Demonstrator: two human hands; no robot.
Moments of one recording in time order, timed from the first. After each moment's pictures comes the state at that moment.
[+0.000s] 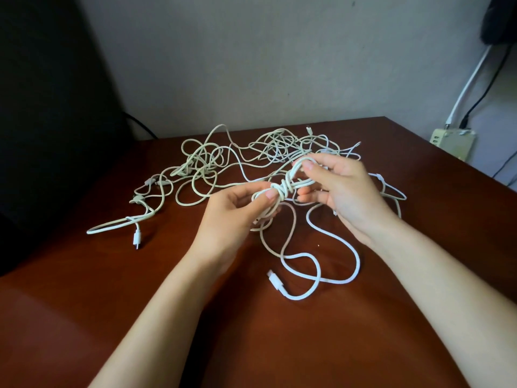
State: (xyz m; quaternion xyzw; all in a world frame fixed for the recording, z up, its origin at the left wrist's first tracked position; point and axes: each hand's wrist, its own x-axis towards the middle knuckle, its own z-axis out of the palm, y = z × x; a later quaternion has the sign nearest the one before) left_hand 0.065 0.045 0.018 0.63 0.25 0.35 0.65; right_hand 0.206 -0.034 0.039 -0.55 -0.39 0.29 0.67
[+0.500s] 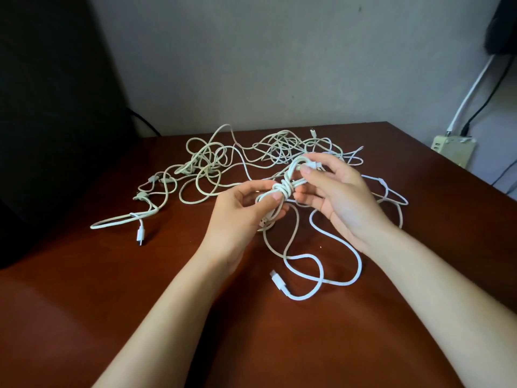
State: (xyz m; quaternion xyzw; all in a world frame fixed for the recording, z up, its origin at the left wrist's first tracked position) left_hand 0.068 0.040 0.021 0.56 0.25 0.36 0.70; right_hand 0.200 -0.030 0.032 -0.49 -0.33 0.35 0.73
